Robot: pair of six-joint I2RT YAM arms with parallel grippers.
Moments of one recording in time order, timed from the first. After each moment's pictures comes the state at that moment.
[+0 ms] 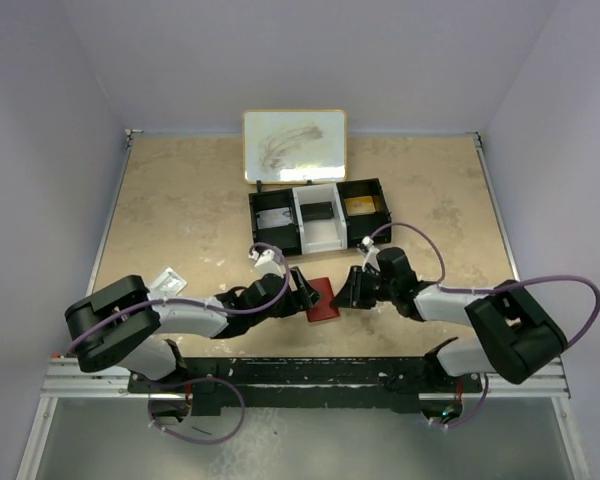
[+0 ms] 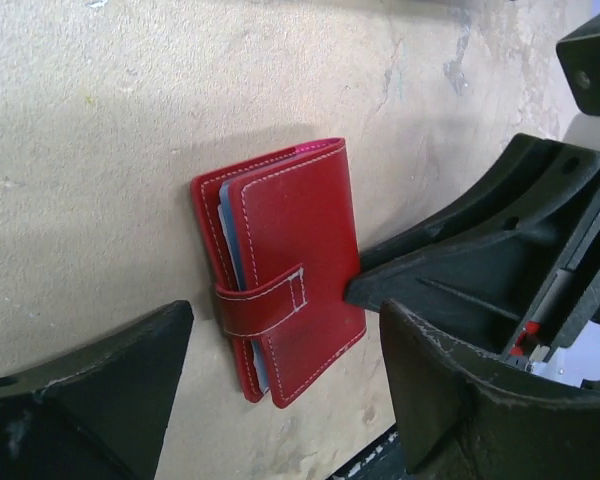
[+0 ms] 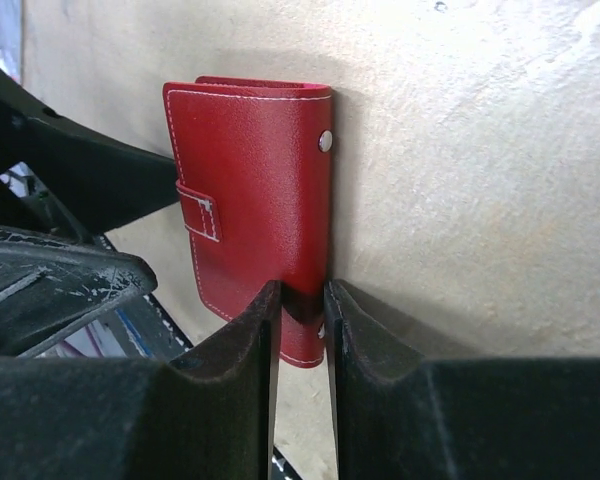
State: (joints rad) left arm -1.04 1.45 0.46 0.36 -0.24 -1.16; right arm 0.52 1.35 0.33 0.25 -0.48 0.67
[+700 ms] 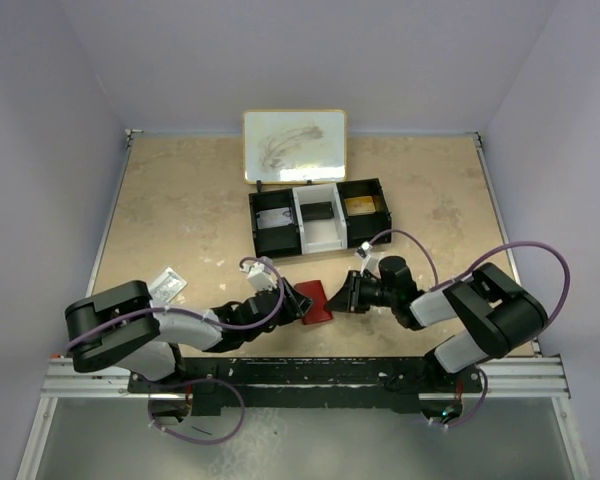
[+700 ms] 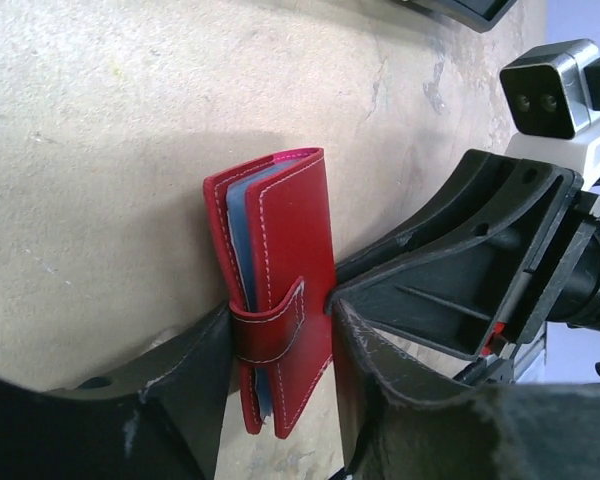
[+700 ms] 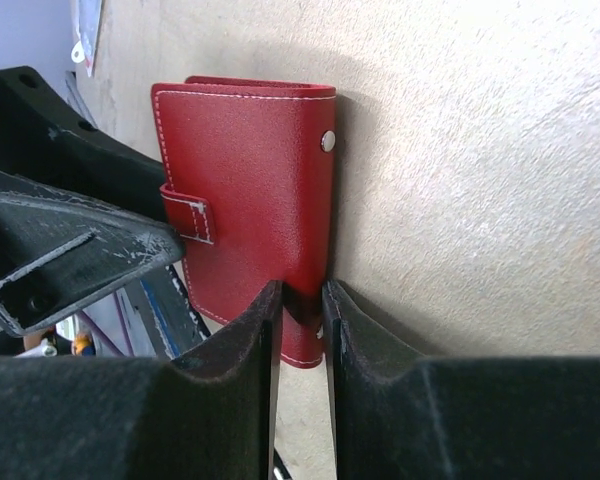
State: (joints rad) left arm -1.14 1.44 0.32 0.59 -0.41 -1.24; right arm 0.54 1.52 0.21 0.71 -0.58 0.76
